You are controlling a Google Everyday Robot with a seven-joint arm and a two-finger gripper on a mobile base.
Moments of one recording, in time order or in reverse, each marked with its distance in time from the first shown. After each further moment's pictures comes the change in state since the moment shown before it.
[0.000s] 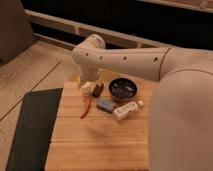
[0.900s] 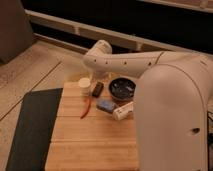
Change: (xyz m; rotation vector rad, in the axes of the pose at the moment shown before) arm -0.051 -0.089 0.074 0.125 -0.097 0.189
